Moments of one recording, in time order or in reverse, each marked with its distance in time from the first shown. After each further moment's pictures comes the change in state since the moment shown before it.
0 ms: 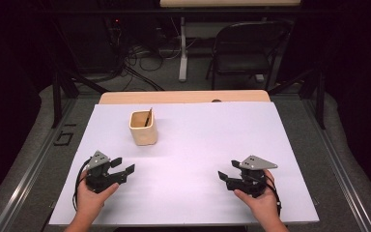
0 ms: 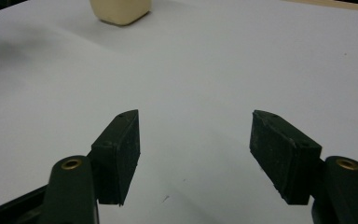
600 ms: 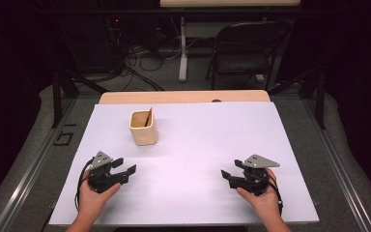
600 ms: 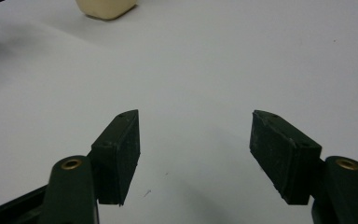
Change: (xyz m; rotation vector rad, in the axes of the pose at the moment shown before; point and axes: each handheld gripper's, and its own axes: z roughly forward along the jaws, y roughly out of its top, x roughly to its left) left arm -0.001 -0.002 0.005 0.007 0.011 0.009; right arm -0.011 -0.006 0.004 0.014 -0.015 0.027
